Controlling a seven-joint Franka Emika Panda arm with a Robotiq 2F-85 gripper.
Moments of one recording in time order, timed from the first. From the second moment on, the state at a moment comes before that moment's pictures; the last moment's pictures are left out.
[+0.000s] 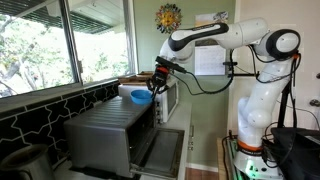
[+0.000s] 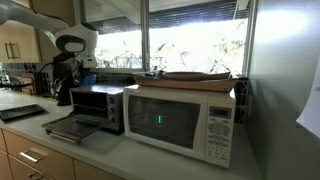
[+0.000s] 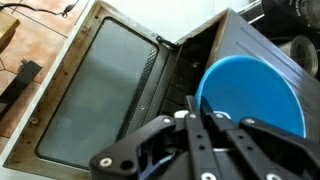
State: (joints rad) arm 0.03 -0.41 0.11 -2.20 0.69 1.98 0.87
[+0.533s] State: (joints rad) arm 0.03 -0.21 0.12 -2.09 0.68 2.10 0.90
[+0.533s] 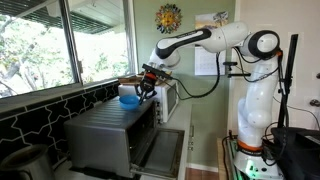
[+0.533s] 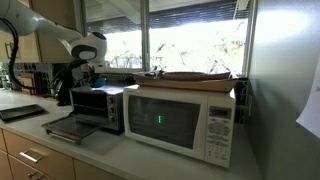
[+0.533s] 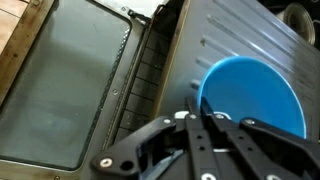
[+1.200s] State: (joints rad) arm 0.04 -0.20 0.11 -2.01 0.68 2.09 0.93
